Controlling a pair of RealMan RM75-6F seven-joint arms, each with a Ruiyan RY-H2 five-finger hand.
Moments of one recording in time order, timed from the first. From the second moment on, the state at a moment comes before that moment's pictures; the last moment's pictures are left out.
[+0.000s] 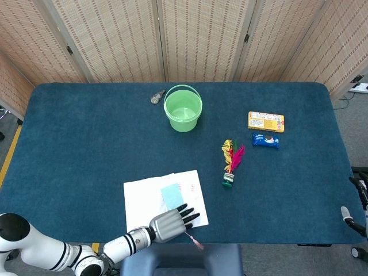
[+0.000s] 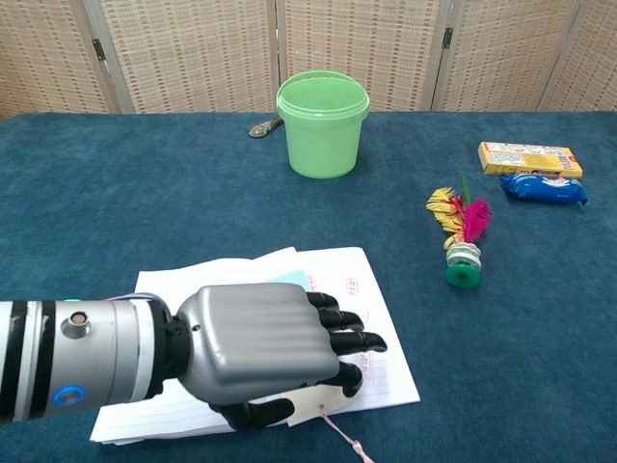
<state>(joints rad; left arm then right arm) -1.05 -1.59 0.12 -1.82 1.12 0.84 0.93 -0.08 -1.09 0.06 -1.53 -1.54 1.66 0.00</state>
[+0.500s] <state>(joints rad) -1.05 -1.60 0.13 -1.83 1.12 0.84 0.93 -0.09 -1.09 0.06 -1.52 -1.54 1.66 0.01</state>
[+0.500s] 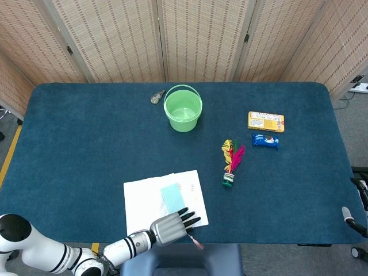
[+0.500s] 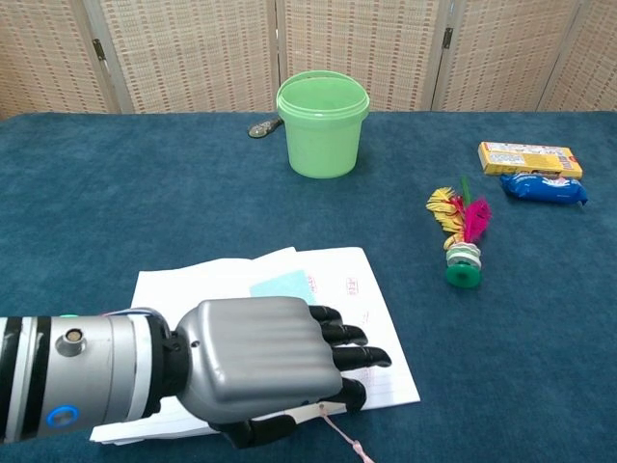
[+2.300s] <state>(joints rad) -0.97 -1.52 -0.02 -1.49 0.90 0.81 0.53 -0.08 -1.08 0.06 -1.54 -1.55 1.66 -0.01</state>
